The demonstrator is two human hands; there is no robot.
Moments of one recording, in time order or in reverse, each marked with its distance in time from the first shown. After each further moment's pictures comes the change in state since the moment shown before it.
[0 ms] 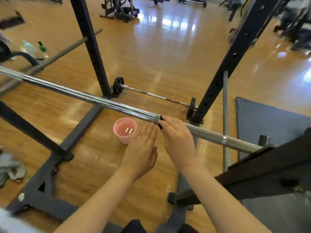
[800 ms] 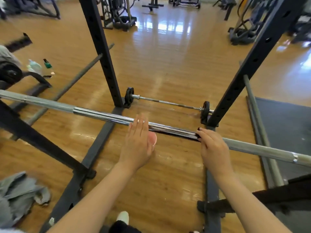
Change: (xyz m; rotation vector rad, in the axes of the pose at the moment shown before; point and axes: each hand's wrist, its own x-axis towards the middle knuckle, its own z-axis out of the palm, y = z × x) left_hand 0.011 -0.211 -0.071 0.126 0.088 -0.054; right_hand 0.053 -0.064 0.073 -0.117 -0.030 0.288
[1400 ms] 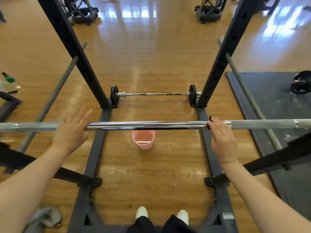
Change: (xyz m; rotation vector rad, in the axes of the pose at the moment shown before) left_hand 0.052 -0.267 -0.031 0.216 -0.282 0.136; right_hand -0.015 -0.029 0.037 -0.251 0.183 0.078
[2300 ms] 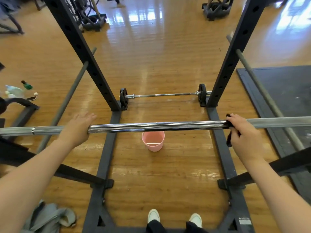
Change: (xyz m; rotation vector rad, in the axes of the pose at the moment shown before) left_hand 0.021 -0.034 0.002 0.025 -0.130 -0.007; right_hand 0.012 0.006 -0.018 0.139 -0.131 0.248
